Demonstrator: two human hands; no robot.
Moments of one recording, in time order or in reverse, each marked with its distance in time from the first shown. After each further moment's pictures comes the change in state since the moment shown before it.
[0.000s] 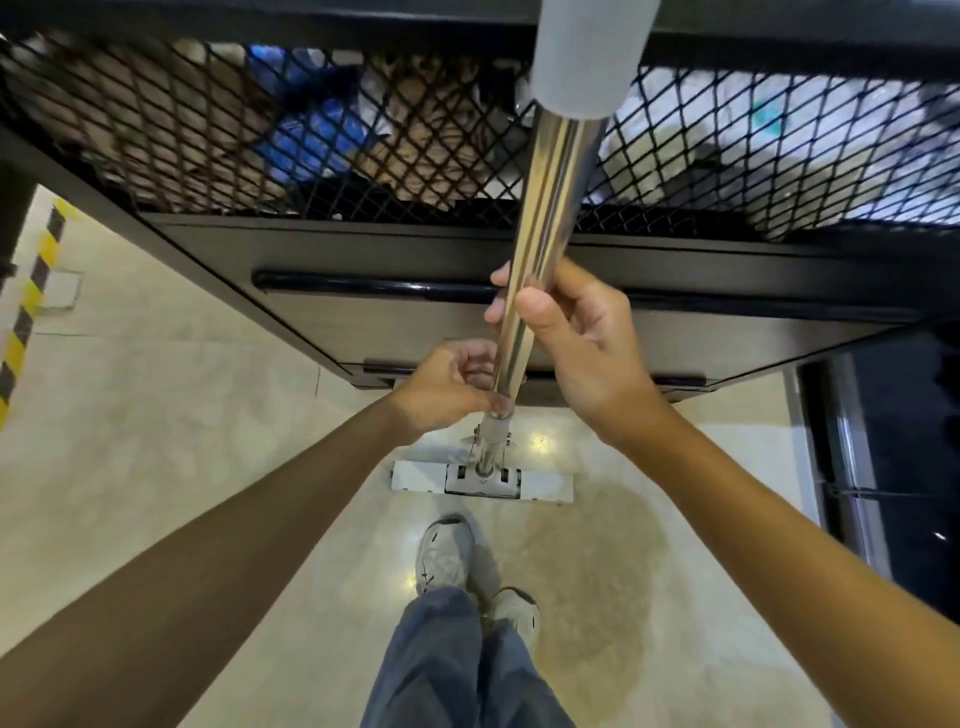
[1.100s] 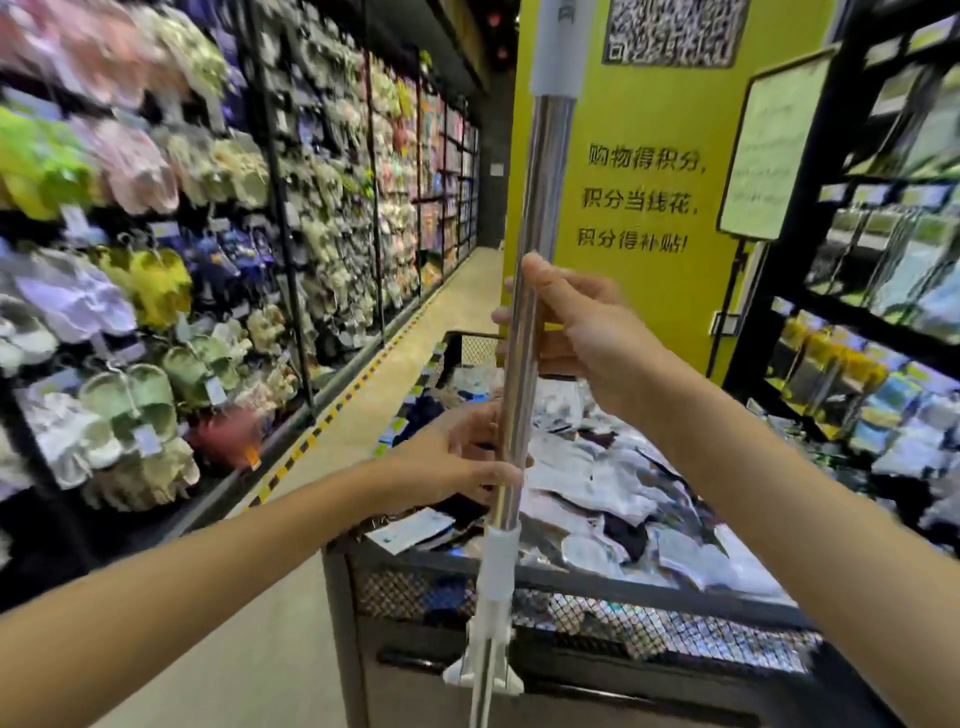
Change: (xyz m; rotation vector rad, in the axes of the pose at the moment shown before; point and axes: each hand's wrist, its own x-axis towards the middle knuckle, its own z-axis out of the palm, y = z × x) left_hand -0.298 0.410 -0.005 0.319 0.002 0.614; right_hand -0.043 -0.510 0.074 -0.142 -0.008 -0.359
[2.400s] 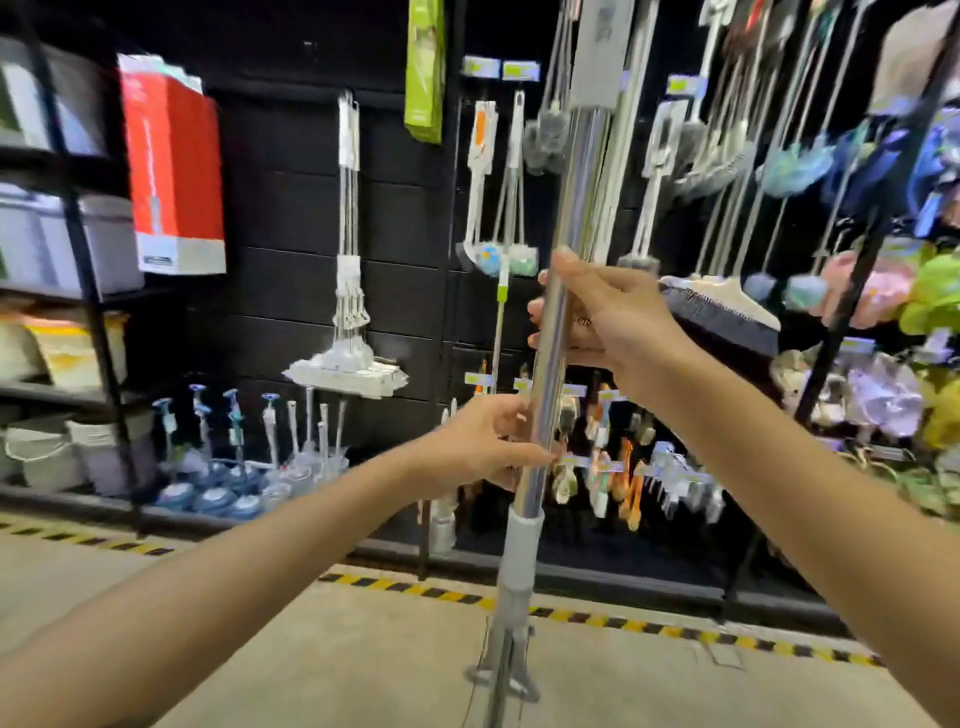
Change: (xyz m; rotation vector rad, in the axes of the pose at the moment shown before) left_hand -0.548 0.176 0.166 0.286 1.534 -0.431; right_hand -0.342 -0.215 0.329 0.436 -1.277 -0.176
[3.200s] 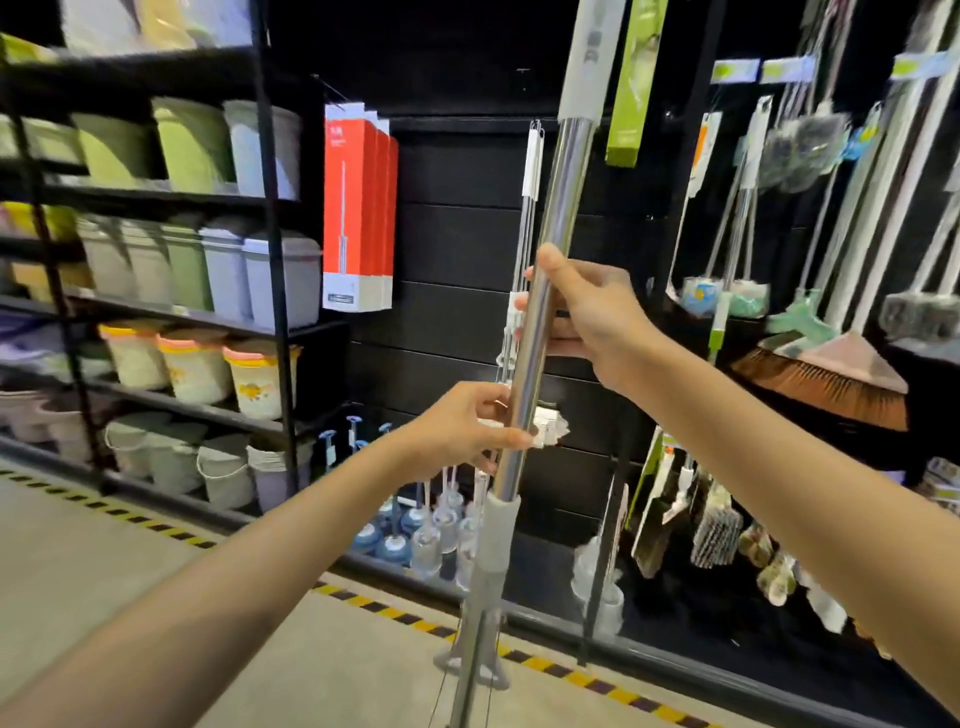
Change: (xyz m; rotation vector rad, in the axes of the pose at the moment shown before) left_hand -0.065 -0.118 -0.418 0.166 0.314 -0.077; right_hand 0.186 0.005 0.405 0.095 -0.194 -0.078
